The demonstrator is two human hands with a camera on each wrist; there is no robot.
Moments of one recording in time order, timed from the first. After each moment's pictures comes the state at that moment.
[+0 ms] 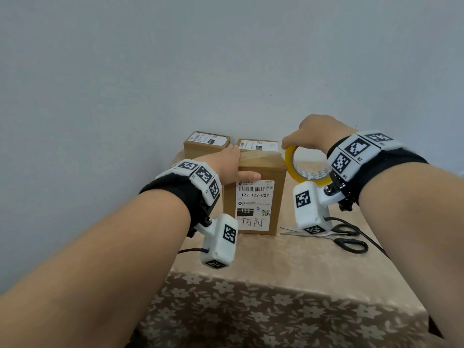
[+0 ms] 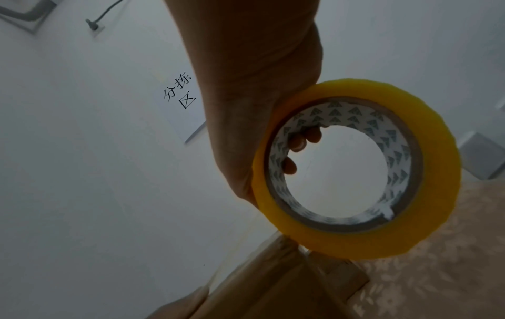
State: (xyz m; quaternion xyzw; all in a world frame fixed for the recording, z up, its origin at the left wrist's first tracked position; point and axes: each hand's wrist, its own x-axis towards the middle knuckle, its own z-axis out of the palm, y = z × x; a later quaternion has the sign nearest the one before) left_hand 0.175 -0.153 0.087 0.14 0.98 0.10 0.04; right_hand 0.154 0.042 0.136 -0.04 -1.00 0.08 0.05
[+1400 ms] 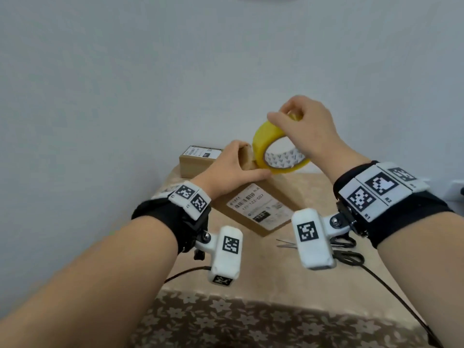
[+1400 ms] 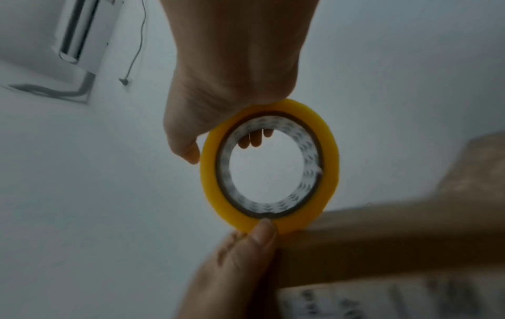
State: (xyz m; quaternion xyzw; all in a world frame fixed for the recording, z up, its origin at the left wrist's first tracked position) left_hand 0.176 -0.145 0.084 0.21 0.85 0.47 -0.09; right_hand 0.195 0.026 0.152 0.11 -0.85 0.40 0.32
